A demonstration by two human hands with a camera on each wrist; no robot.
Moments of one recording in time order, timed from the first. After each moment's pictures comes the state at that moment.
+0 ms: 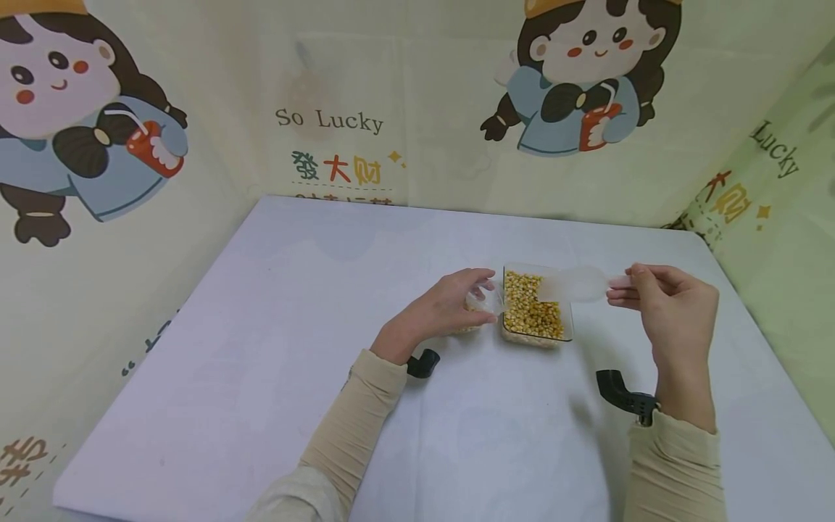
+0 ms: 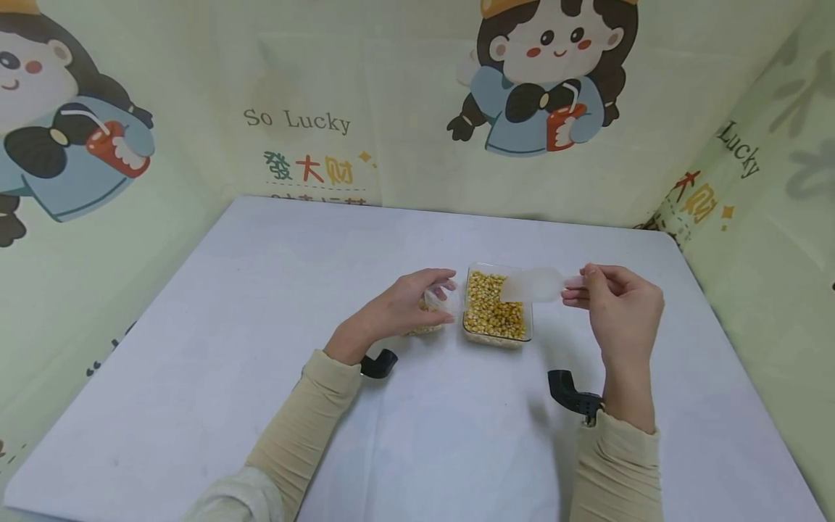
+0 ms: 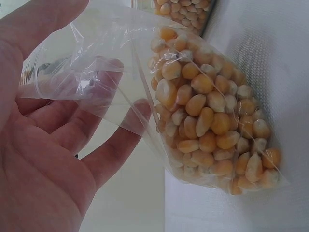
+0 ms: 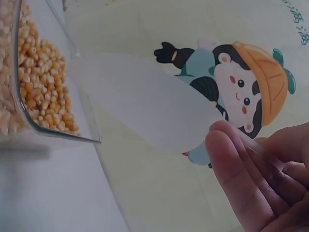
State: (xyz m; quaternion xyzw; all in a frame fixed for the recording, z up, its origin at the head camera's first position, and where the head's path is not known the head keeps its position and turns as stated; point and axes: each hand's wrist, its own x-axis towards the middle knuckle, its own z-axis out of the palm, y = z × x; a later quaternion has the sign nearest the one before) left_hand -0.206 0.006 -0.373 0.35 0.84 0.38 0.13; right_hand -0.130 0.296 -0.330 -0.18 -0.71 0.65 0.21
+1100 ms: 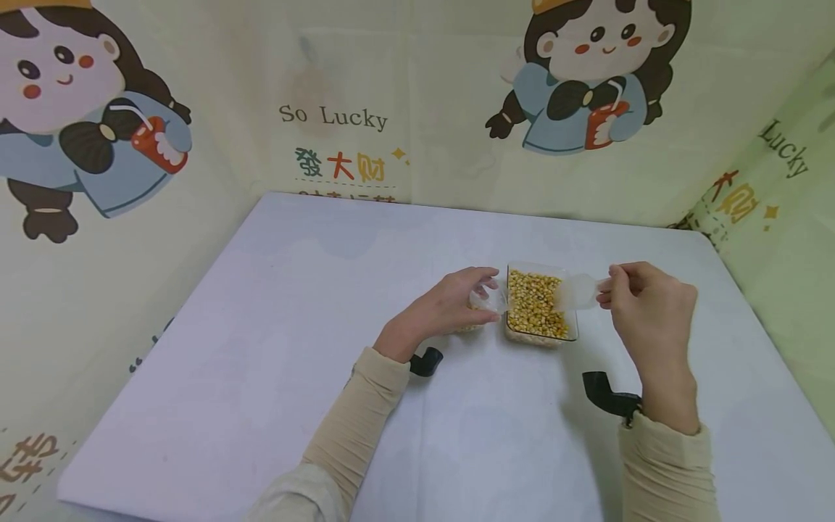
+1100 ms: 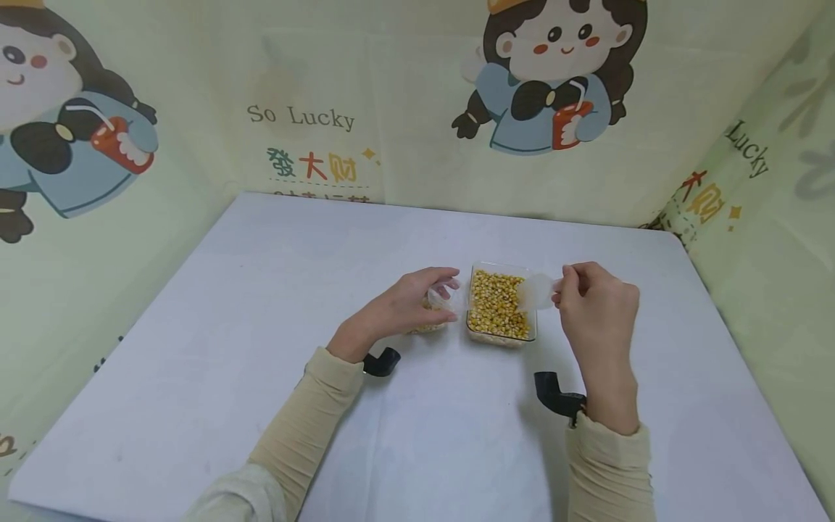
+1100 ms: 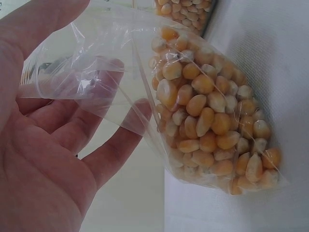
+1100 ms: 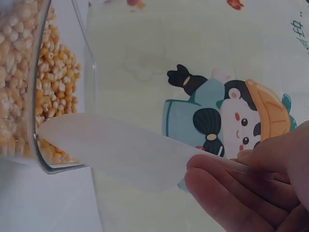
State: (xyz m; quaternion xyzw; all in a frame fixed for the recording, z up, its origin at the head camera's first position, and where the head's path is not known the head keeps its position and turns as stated) left_hand -0.206 0.005 -0.371 0.35 0.84 0.38 0.13; right_hand -0.127 0.262 -0.329 -0.05 -0.90 0.31 0.30
